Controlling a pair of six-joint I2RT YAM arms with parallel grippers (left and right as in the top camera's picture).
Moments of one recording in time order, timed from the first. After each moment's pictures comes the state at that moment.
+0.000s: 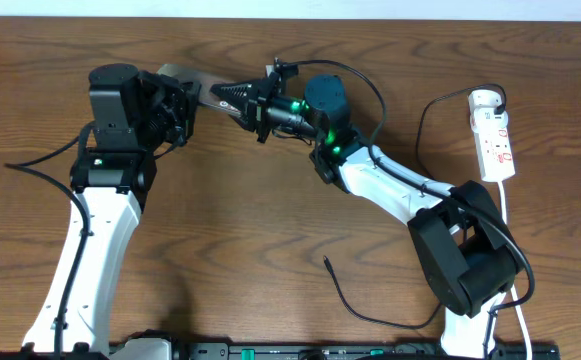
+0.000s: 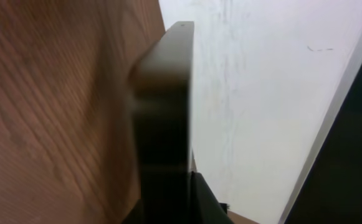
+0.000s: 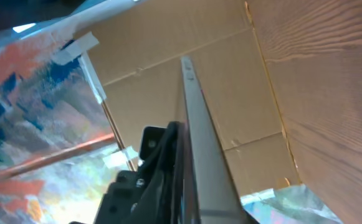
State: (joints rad) left arm -0.02 1.37 1.09 -0.24 0.32 -1.41; right arm 0.61 2.00 1.30 0.75 -0.66 1.92
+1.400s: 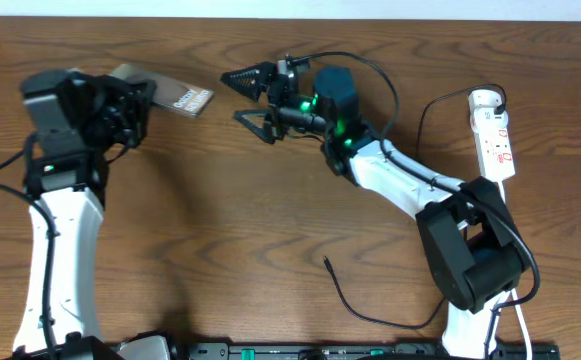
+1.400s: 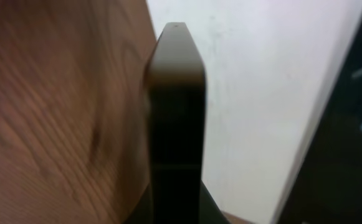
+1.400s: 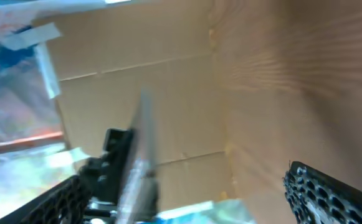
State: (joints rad) left arm 0.24 1.37 1.09 -0.23 0.57 -1.26; right arm 0.54 2.00 1.30 0.55 -0.72 1.56
